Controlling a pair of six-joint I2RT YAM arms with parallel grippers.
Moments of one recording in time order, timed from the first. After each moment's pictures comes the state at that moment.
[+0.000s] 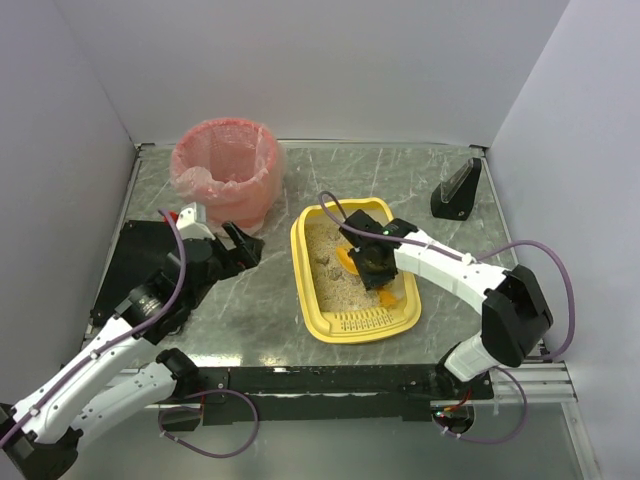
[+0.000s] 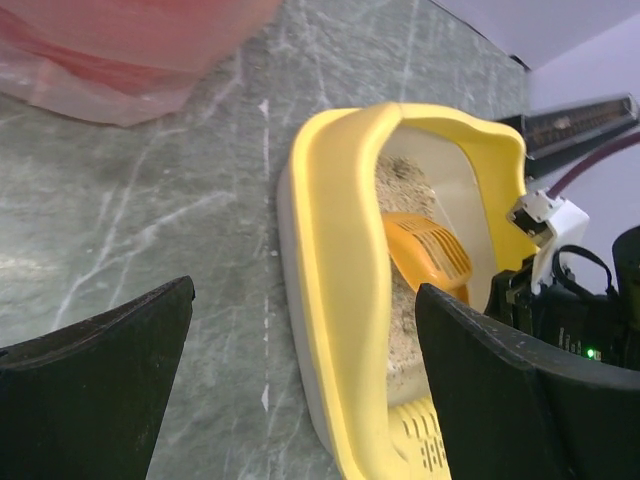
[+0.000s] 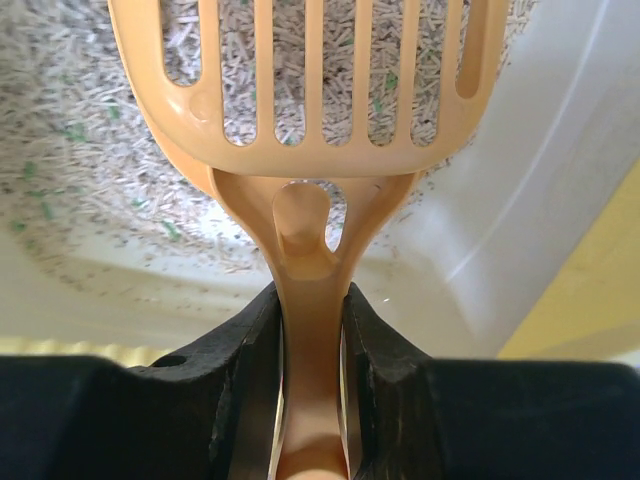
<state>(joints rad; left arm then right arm) -0.68 0.71 0.77 -0.44 -0.38 -0.82 0.72 1.51 1.12 -0.95 0.19 0.32</state>
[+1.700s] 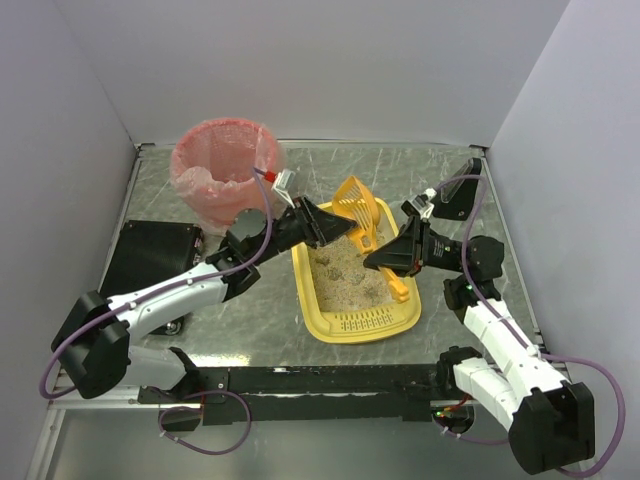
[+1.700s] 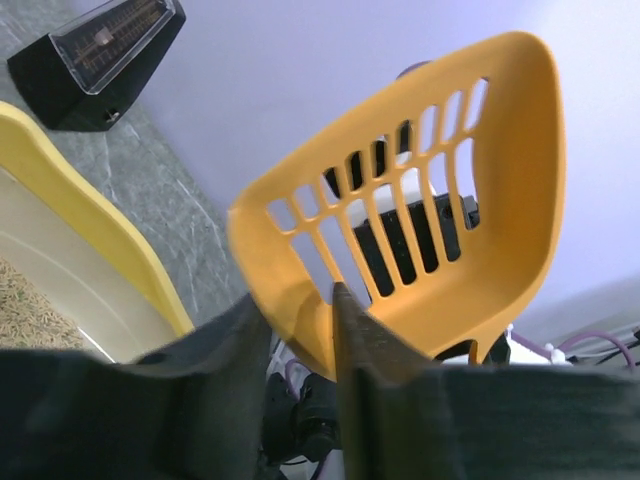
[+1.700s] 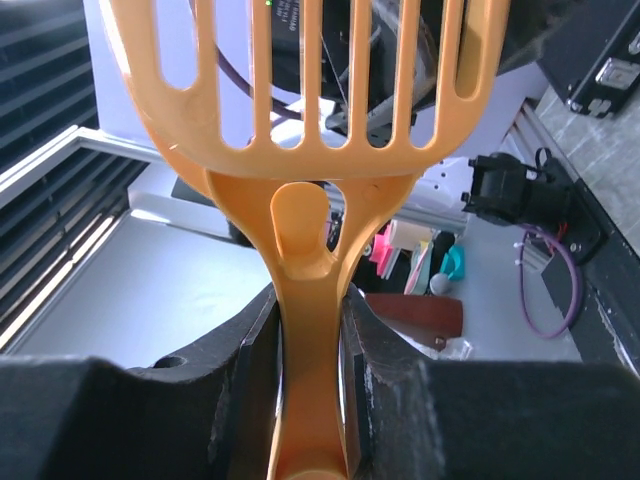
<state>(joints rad) -0.80 1.32 0.85 0.62 0.27 -1.00 0.20 0.88 0.52 0.82 -1.19 1.80</state>
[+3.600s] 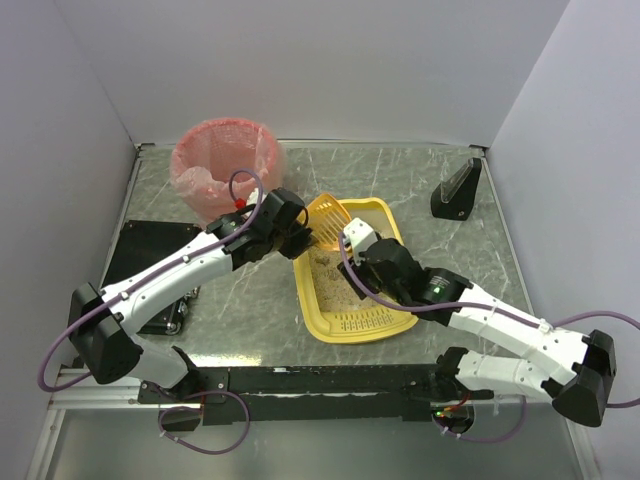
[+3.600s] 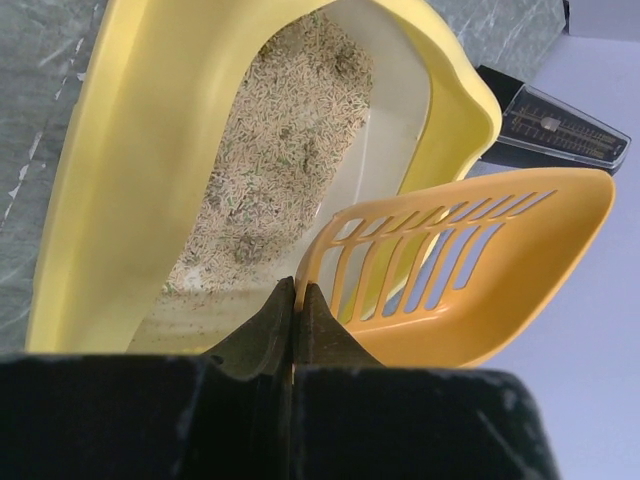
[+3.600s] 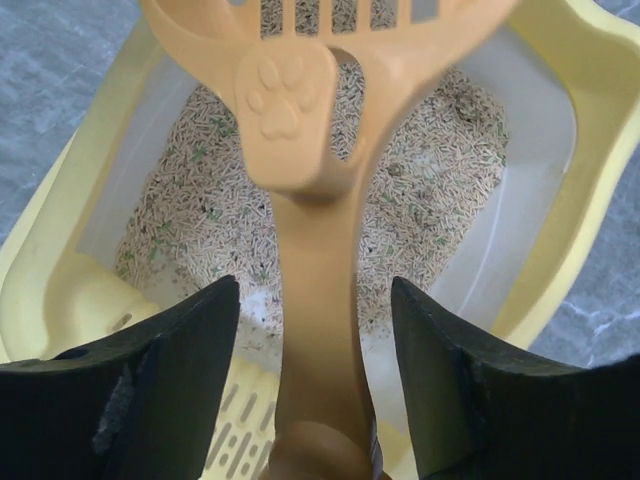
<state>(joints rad) -0.82 1.42 1.29 -0.67 -0.22 -1.53 0.94 1.00 0.85 -0.50 0.31 -0.01</state>
